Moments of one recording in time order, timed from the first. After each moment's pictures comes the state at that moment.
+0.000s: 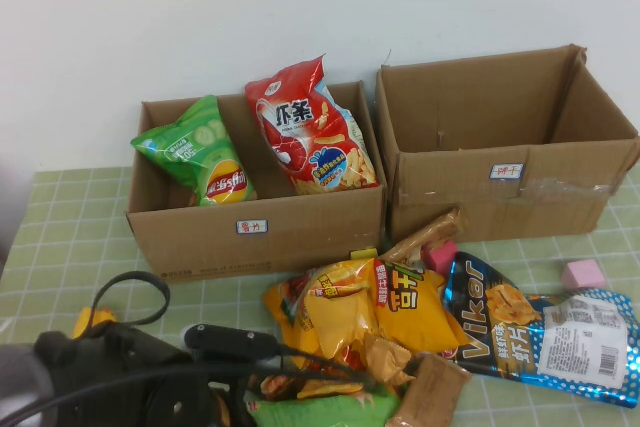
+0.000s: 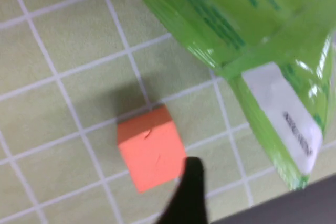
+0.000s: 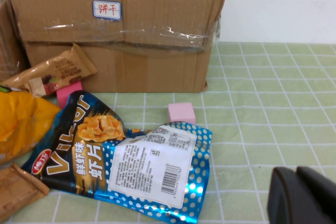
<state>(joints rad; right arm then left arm) 0.03 -0.02 0.02 -0.05 0.42 0.01 -0.70 1.57 -0.66 -0.21 0.51 -0.31</state>
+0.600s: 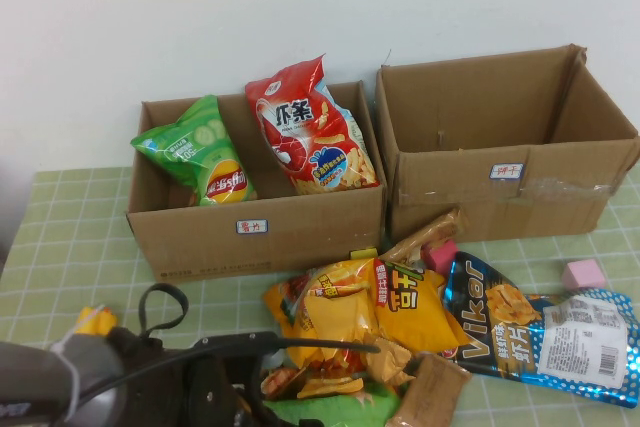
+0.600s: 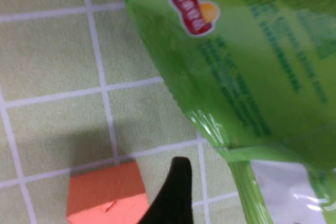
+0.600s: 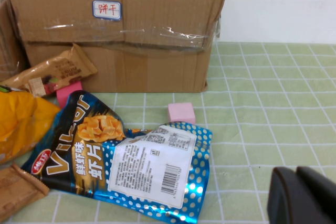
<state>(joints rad) 0.03 -0.02 0.02 -0.05 0.42 0.01 -0.67 1.76 -0.66 -0.52 0.27 -0.21</state>
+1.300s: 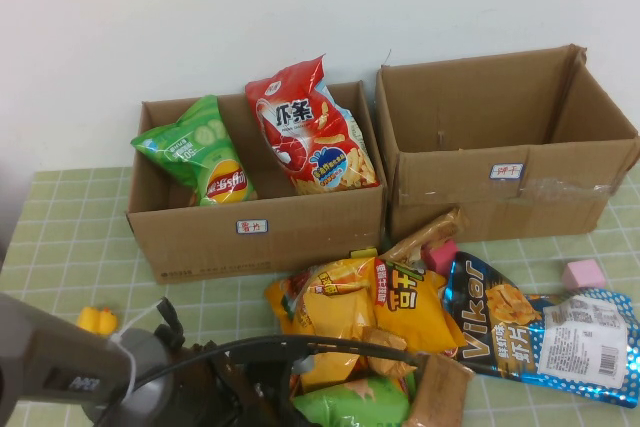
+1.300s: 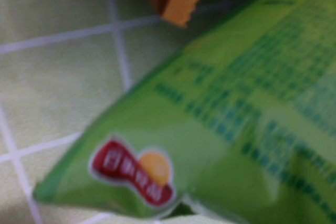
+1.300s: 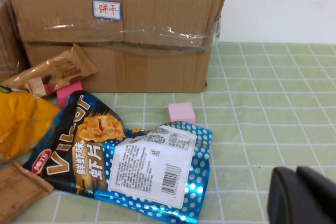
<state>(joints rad) 0.03 -0.02 0.02 -0.05 0.42 0.01 -0.67 1.93 -0.70 -1.24 0.23 0.56</state>
